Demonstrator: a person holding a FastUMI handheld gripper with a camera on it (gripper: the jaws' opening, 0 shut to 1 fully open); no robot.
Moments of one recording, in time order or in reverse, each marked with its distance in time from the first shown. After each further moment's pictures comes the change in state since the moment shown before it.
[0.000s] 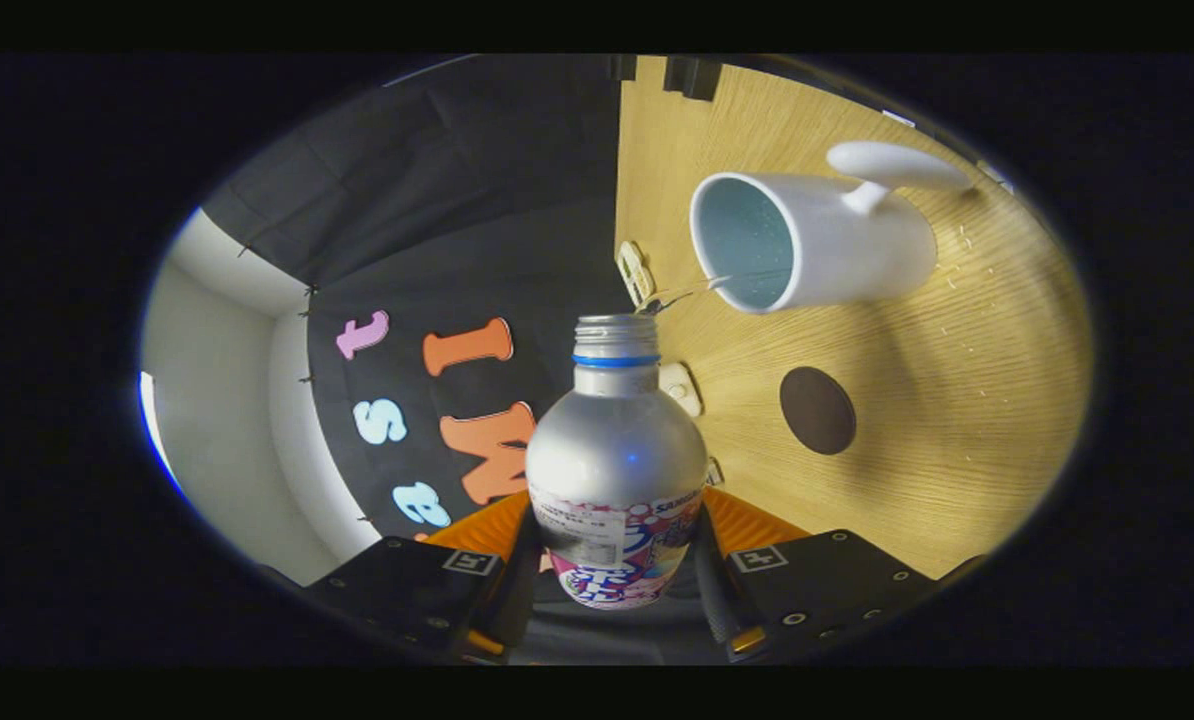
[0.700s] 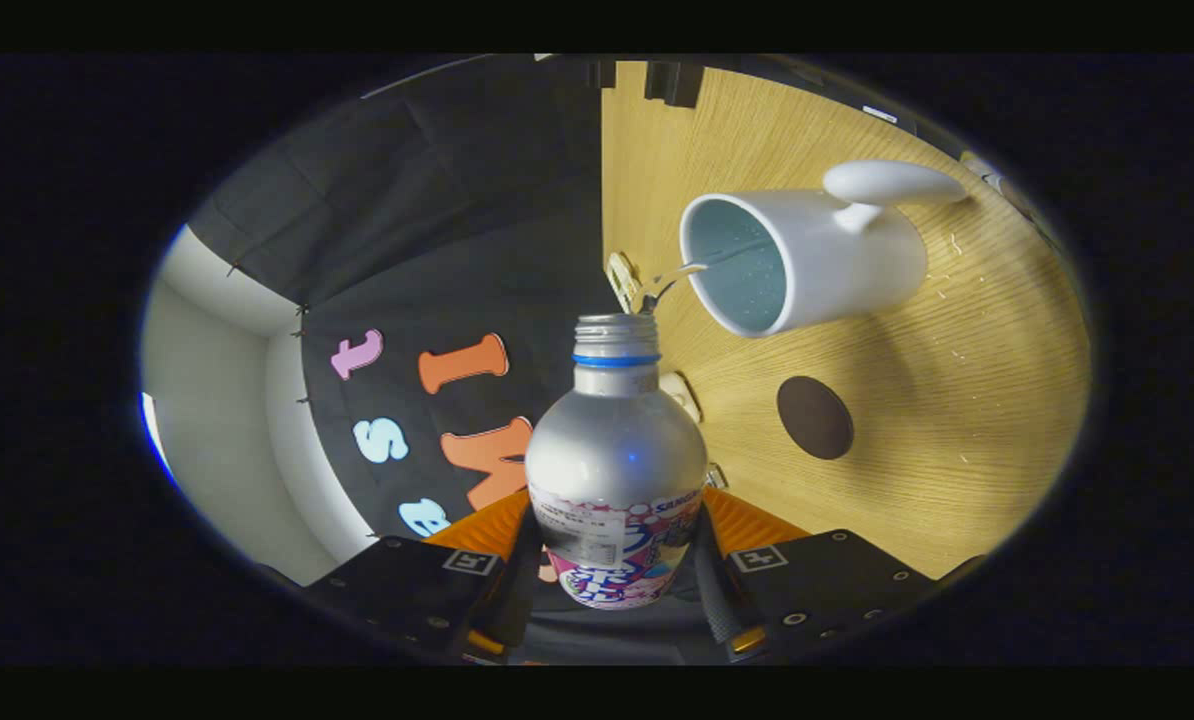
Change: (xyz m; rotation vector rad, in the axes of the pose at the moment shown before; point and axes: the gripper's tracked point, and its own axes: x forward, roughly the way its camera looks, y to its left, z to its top) arm 0.006 -0.001 0.008 0.047 -0.027 -0.023
